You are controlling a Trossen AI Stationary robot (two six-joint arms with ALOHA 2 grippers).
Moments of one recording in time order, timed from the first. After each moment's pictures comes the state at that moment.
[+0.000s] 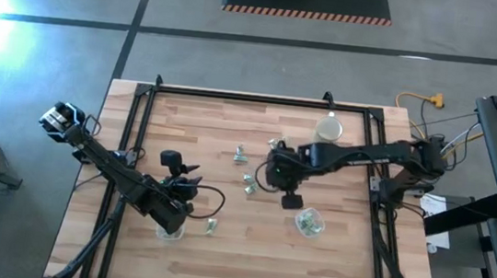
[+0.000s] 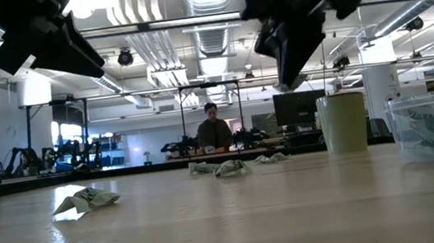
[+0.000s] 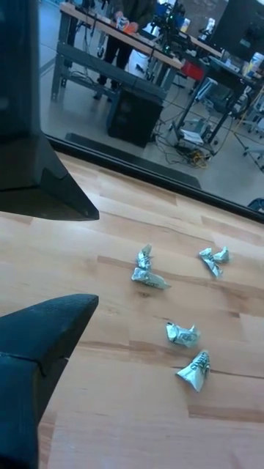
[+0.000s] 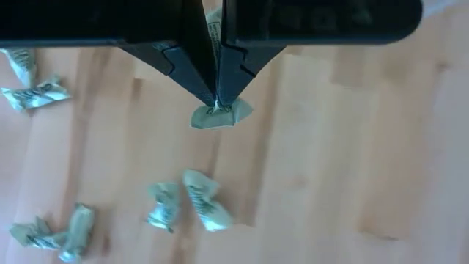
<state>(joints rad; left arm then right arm) -0.57 1.35 0.92 -0.84 -1.03 -0.48 0.03 1.67 1.27 -0.81 -0.03 -0.13</state>
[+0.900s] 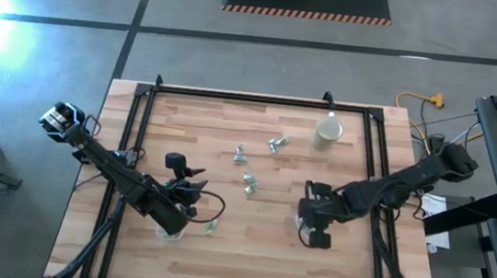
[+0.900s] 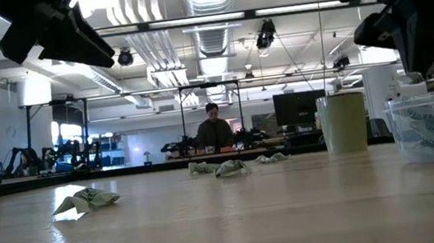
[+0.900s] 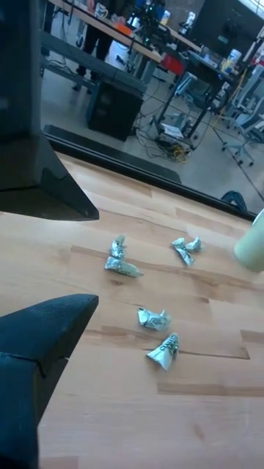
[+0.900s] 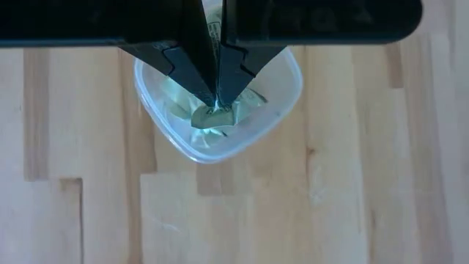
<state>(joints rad) -0.57 1.35 0.92 -0.69 -1.04 -0.35 0.42 1.41 0.93 -0.78 0.05 0.50</state>
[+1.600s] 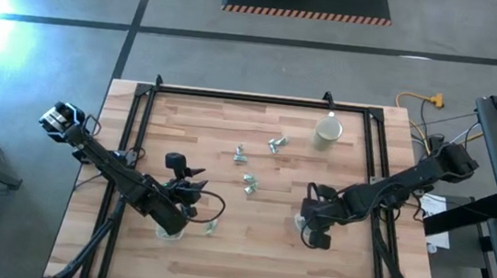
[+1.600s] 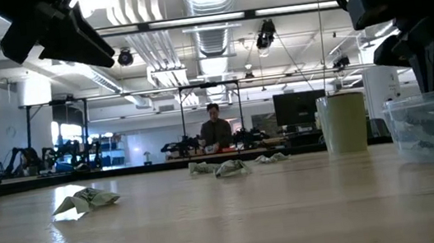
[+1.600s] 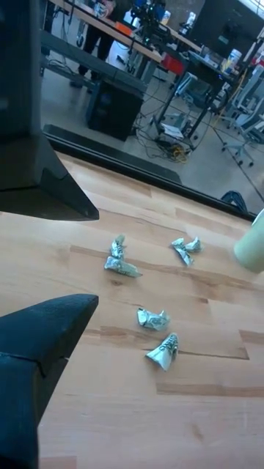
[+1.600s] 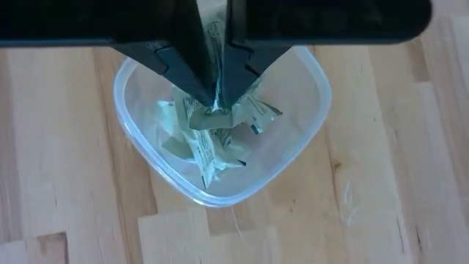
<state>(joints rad) -0.57 1.35 0.92 -0.68 -1.04 -0.35 0.43 1.40 0.82 -0.70 0.05 0.63</state>
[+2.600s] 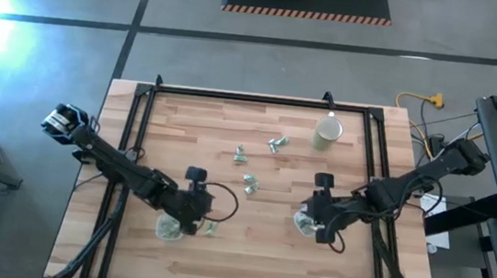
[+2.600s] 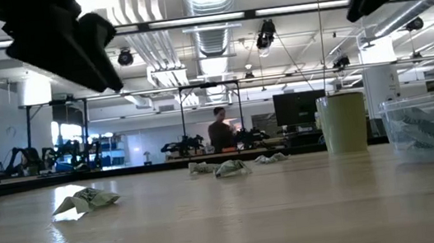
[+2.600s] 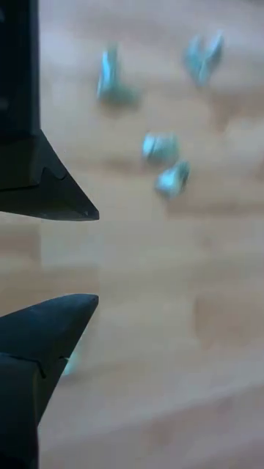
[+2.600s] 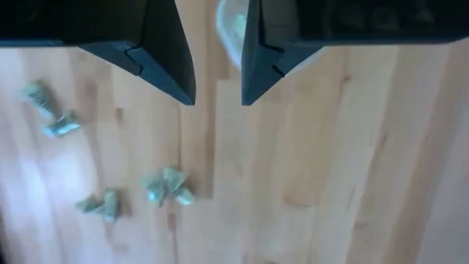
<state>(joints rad) -0.47 1.40 0.93 -0.48 -0.43 -0.22 0.51 1.23 0.93 -0.68 0.40 0.29</state>
